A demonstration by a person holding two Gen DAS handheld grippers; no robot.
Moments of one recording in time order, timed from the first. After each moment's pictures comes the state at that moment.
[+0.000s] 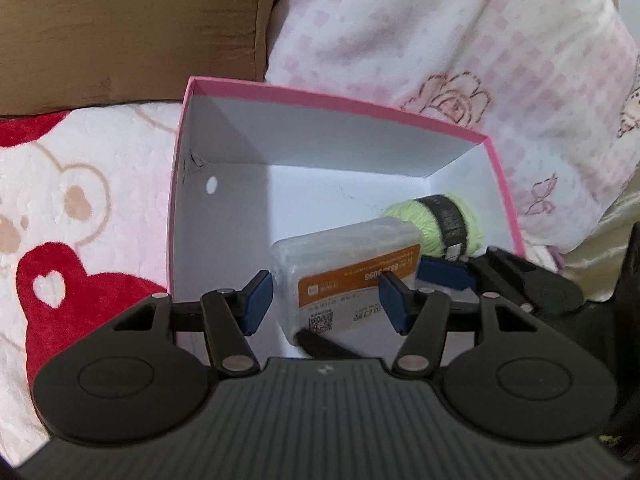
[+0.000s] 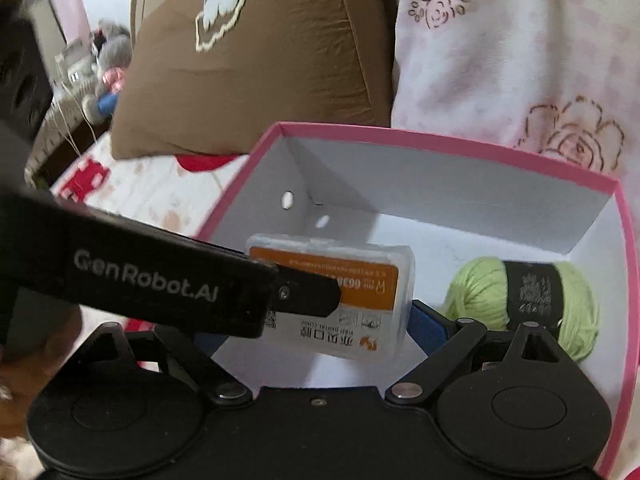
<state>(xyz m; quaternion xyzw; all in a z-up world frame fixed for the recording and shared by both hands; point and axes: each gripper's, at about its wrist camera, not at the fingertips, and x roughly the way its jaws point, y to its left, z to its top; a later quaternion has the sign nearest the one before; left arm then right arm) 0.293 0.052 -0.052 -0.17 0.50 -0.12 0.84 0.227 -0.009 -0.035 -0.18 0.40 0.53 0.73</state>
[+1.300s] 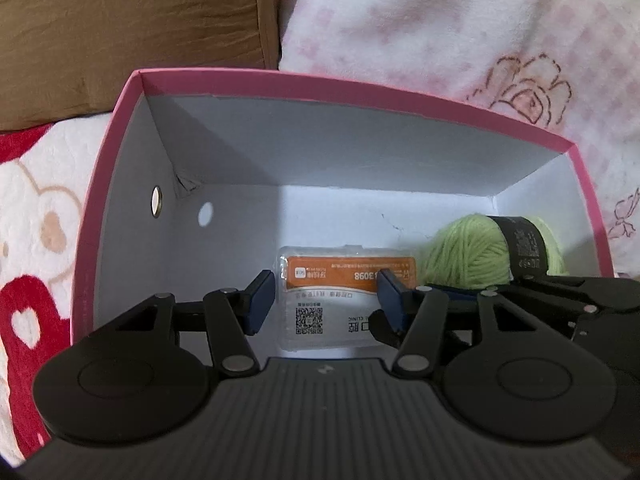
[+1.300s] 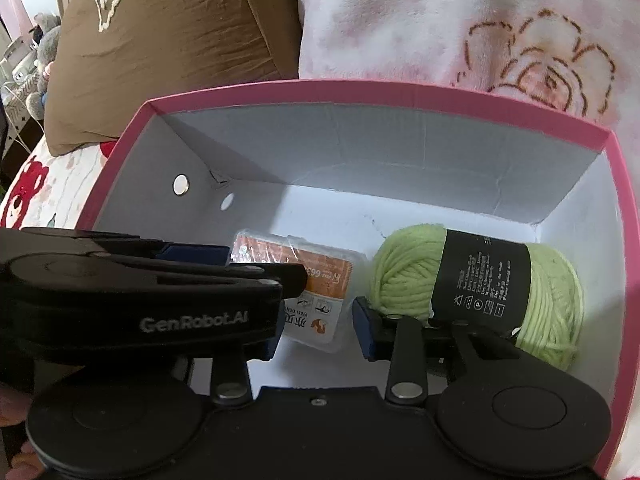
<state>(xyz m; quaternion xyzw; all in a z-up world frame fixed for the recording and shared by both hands) 0.347 0.024 -0.101 -0.13 0.51 -0.05 0.85 0.303 0.008 -0.076 -0.18 0.49 0.47 0.71</state>
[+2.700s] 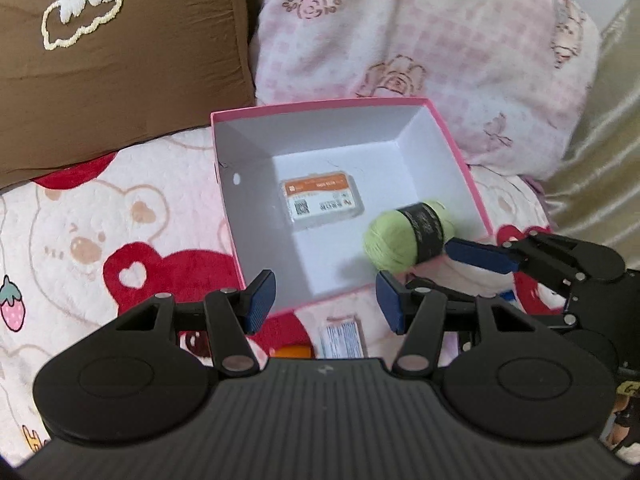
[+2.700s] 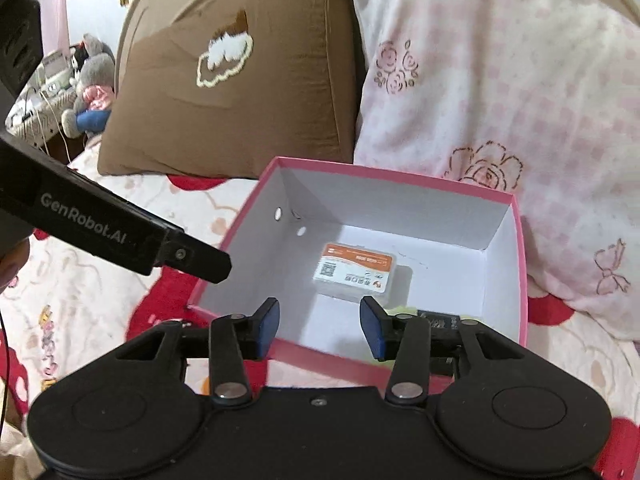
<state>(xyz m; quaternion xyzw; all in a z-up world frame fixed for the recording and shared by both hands) 0.206 0.078 0.045 -0.06 0.51 -0.16 0.84 0.162 -0.081 0.036 -0.18 0.36 0.47 0.79</state>
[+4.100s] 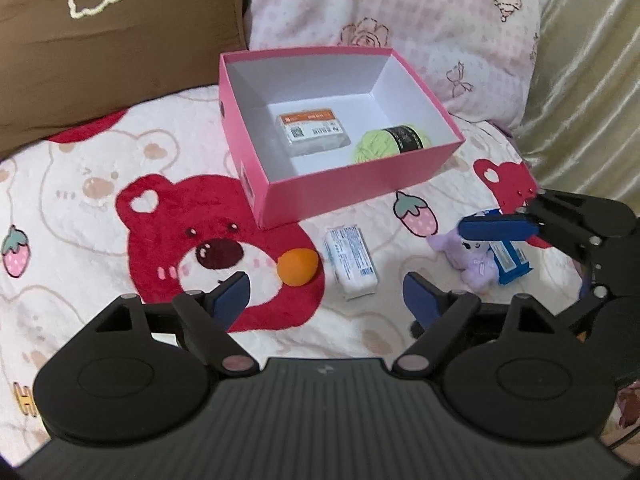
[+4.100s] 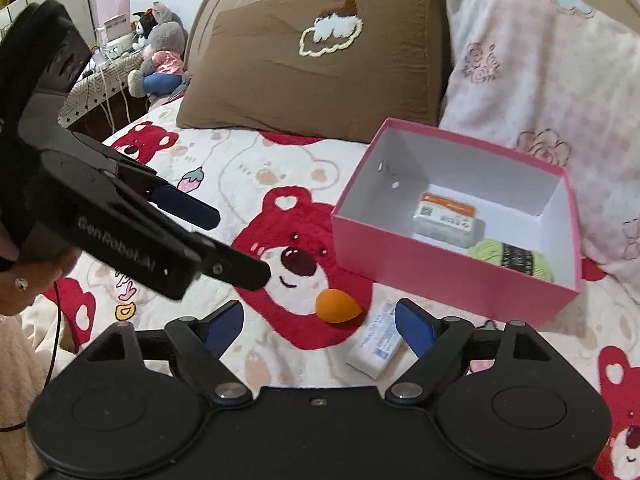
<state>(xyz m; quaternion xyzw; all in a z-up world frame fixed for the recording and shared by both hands) 0.084 0.117 0.008 -0.04 0.47 -0.21 0.86 0.032 -0.115 0.035 -0.21 0.35 0.52 0.75</state>
